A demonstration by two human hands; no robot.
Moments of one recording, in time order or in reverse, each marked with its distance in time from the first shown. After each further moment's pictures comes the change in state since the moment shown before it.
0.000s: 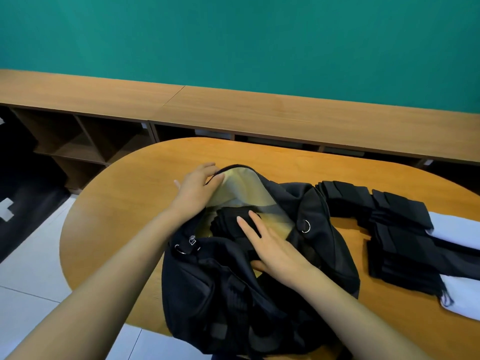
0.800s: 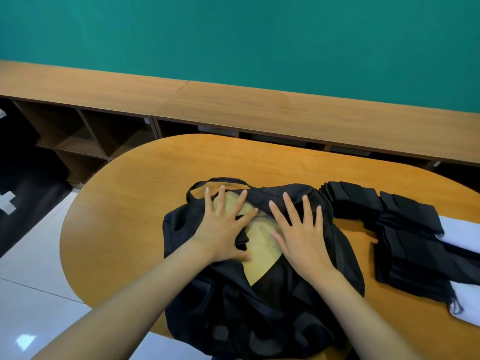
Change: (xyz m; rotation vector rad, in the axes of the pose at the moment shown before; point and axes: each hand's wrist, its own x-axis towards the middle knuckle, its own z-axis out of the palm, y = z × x) left_hand -0.041 -0.012 0.066 0.977 -0.325 0.343; right_hand -0.003 0.039 0.005 -0.329 0.345 0.277
